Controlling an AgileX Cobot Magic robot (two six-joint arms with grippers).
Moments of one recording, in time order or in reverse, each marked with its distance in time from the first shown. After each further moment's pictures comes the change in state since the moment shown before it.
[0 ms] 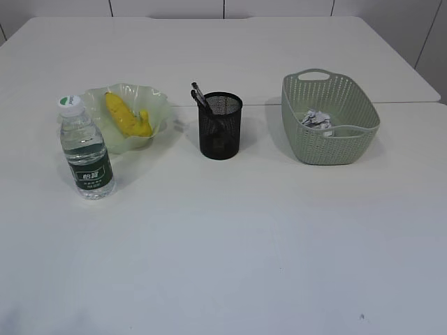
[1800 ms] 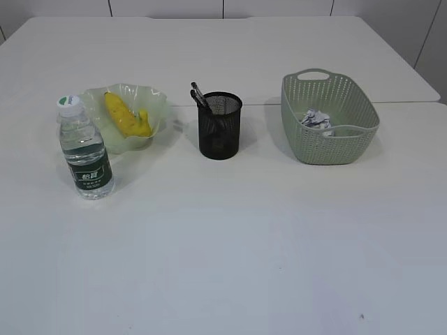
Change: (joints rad) left arm 0.000 0.000 -0.132 -0.016 0.290 0.000; right arm 0.000 0.123 -0.207 0.113 0.164 0.002
